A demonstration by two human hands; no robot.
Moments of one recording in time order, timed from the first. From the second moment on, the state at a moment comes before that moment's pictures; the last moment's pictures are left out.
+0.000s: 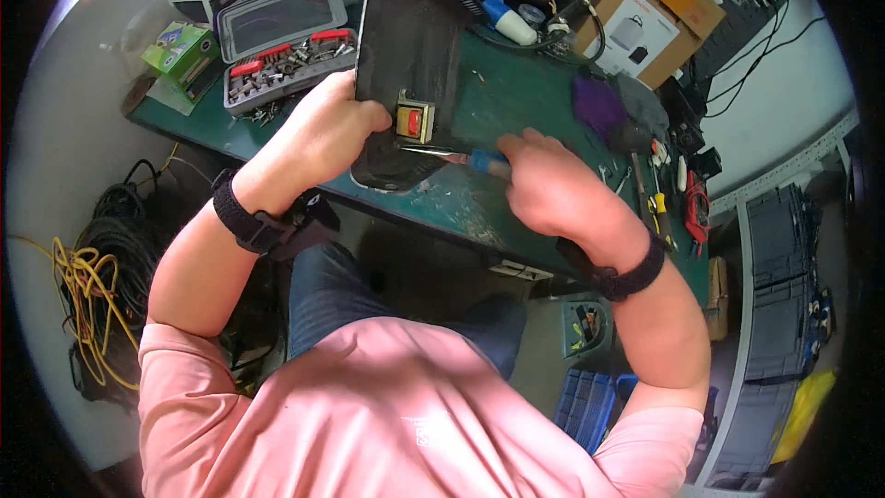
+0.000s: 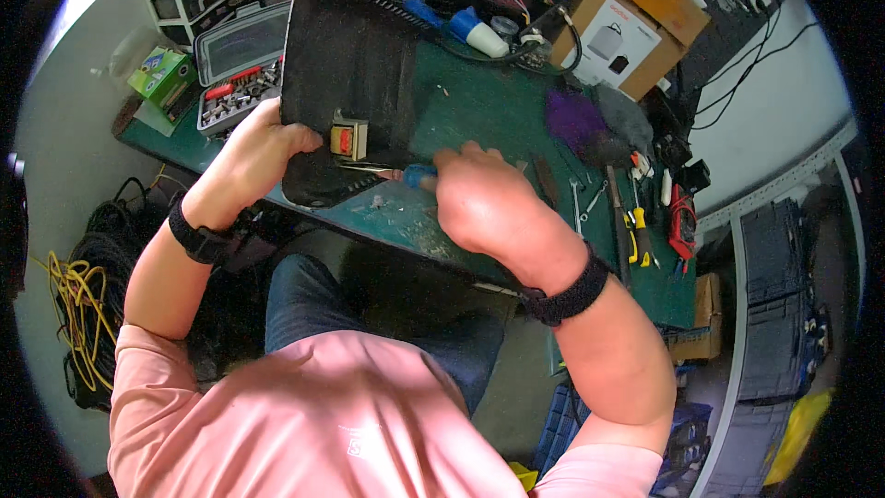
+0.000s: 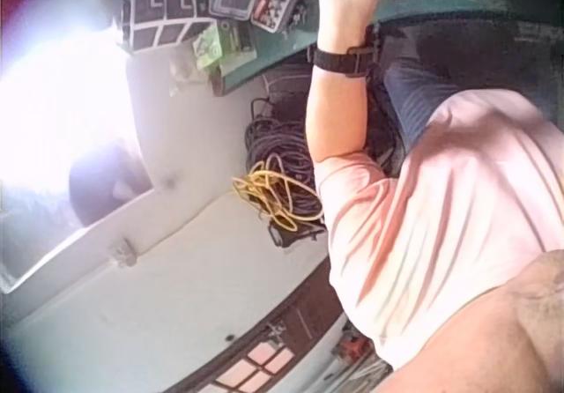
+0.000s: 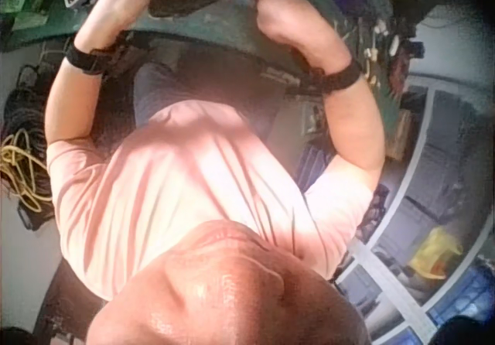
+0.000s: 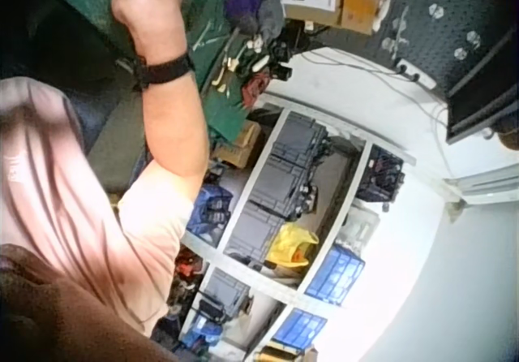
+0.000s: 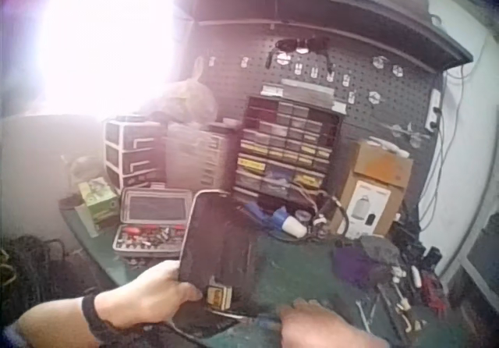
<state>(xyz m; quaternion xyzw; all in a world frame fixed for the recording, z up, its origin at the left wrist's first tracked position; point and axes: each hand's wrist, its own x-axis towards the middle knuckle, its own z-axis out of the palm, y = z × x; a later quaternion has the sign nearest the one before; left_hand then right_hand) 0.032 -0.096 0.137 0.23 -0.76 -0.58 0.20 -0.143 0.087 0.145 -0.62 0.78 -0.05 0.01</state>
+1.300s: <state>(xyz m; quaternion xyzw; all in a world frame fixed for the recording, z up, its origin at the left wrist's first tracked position) 0.036 -0.056 0.127 0.28 -0.79 -0.47 0.29 -0.105 0.118 0.118 -0.56 0.82 -0.09 -0.03</state>
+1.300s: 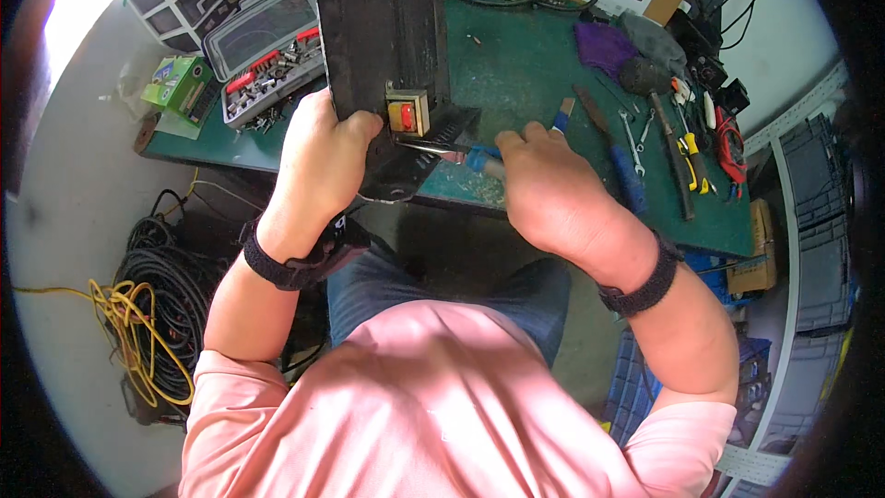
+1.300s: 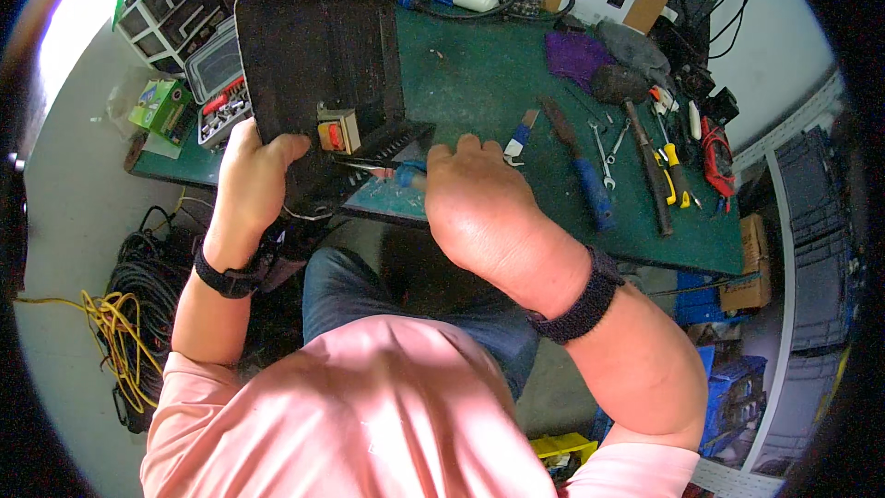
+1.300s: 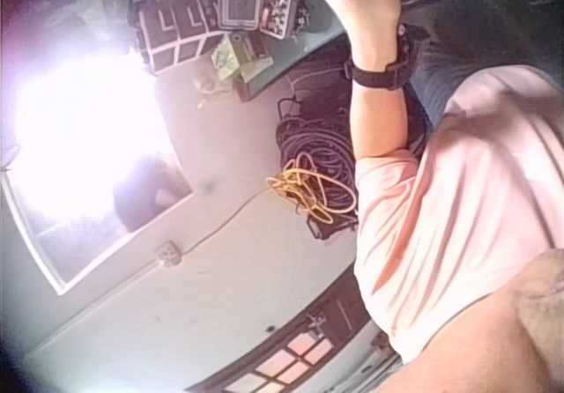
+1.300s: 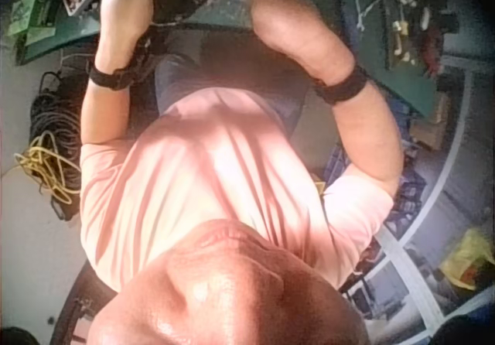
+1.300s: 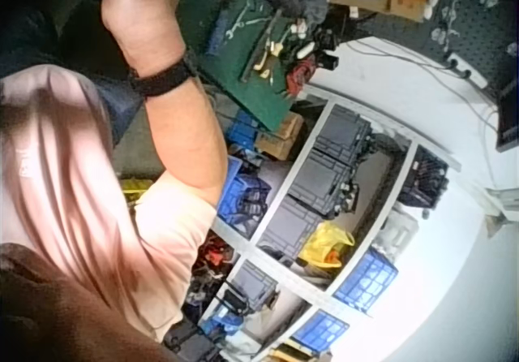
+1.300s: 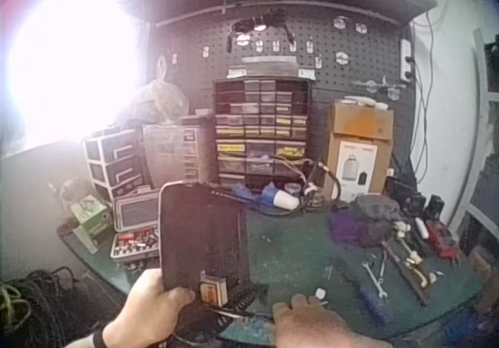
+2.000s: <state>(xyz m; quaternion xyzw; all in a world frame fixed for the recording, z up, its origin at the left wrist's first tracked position) 0.037 -0.056 0.119 0.28 -0.77 -0.48 0.32 -0.103 0.120 0.117 -0.58 0.81 -0.08 -0.05</state>
